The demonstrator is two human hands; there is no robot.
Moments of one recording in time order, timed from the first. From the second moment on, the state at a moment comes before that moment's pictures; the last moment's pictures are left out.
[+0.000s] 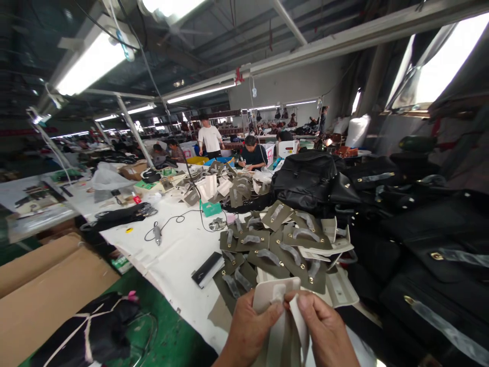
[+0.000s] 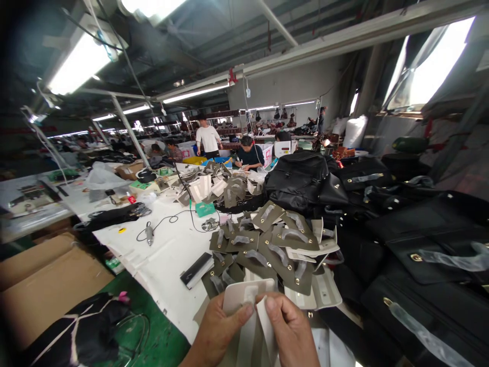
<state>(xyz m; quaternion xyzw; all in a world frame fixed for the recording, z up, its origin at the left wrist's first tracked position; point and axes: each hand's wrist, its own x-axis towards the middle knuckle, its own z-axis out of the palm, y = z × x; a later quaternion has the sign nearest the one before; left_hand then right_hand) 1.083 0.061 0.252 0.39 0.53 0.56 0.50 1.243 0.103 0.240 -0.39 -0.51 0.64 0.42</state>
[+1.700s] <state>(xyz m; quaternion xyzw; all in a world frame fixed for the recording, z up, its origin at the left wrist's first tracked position) 1.025 0.039 0.238 0.13 0.52 0.72 0.45 1.221 0.075 0.230 -0.45 -0.57 0.60 0.34</state>
